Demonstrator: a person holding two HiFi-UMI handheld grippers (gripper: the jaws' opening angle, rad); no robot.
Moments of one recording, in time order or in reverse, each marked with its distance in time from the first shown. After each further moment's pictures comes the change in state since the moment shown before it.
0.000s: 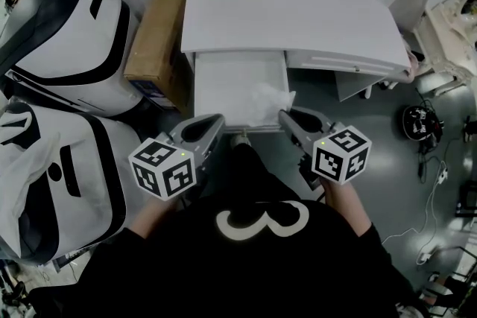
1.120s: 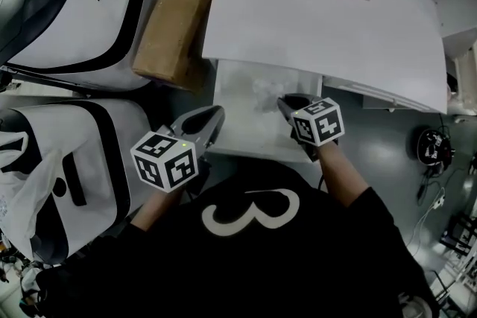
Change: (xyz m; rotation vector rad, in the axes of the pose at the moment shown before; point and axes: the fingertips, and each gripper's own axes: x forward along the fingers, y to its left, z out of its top) left arm 0.067 0.169 0.031 -0.190 0.055 0.201; right arm 0.233 -0.134 -0.047 -0.108 0.486 0.046
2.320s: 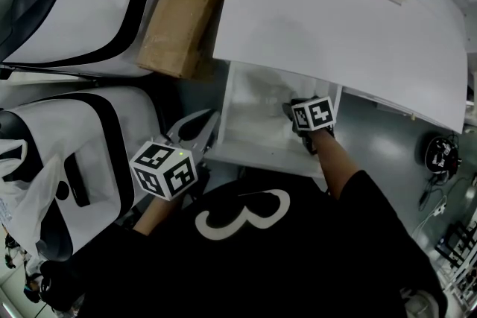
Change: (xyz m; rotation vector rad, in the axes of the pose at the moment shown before) left arm 0.010 0.065 -0.012 -0.079 0.002 0.131; right arm 0.120 -0.059 -0.080 0.162 0.271 0.011
